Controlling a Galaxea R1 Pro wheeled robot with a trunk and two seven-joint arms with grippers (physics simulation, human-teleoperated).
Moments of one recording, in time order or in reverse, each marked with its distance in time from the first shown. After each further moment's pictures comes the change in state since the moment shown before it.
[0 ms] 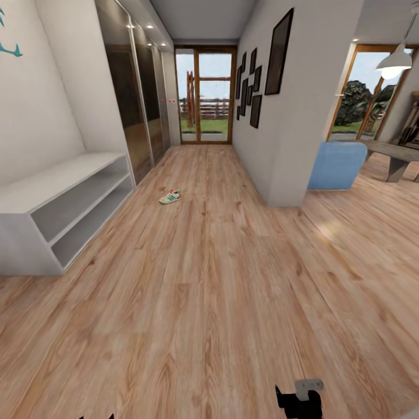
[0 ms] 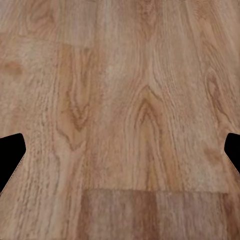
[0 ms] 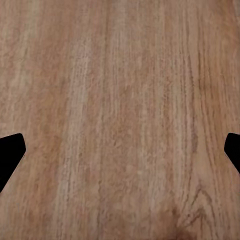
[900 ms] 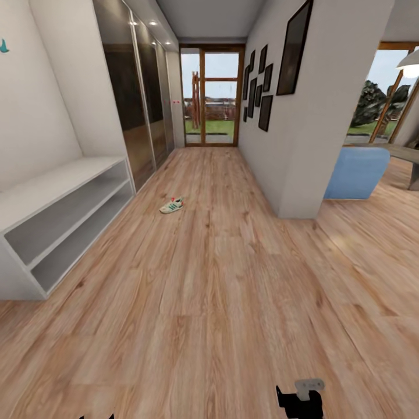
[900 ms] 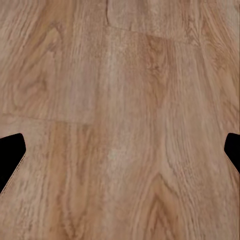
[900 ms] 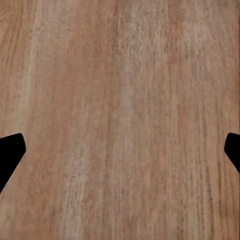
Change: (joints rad) left arm 0.000 0.000 -0.001 0.000 0.000 0.000 0.001; right arm 0.000 -0.003 -0.001 0.000 -0.001 0.000 -0.001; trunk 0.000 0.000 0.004
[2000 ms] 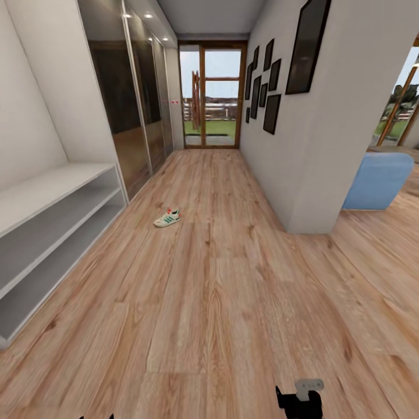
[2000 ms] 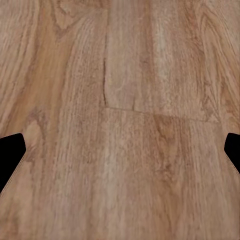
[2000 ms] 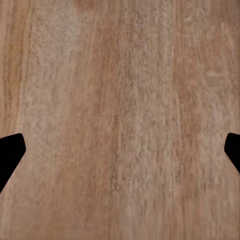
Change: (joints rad) left arm 0.000 0.001 0.000 0.000 0.000 0.000 0.000; right arm 0.000 0.002 0.001 0.002 0.003 0.001 0.001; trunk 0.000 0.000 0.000
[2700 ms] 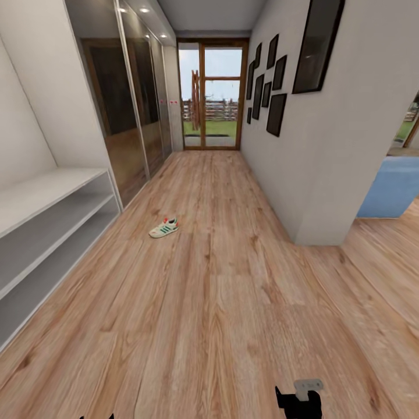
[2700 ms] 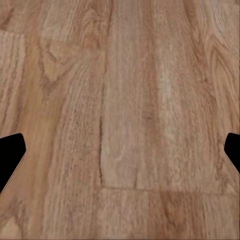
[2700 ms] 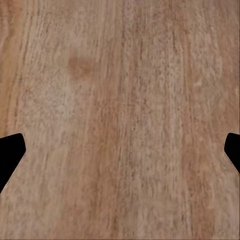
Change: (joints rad) left arm 0.000 0.000 0.000 0.000 0.000 0.000 0.000; right arm 0.000 0.002 0.000 0.000 0.000 0.000 0.002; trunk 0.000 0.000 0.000
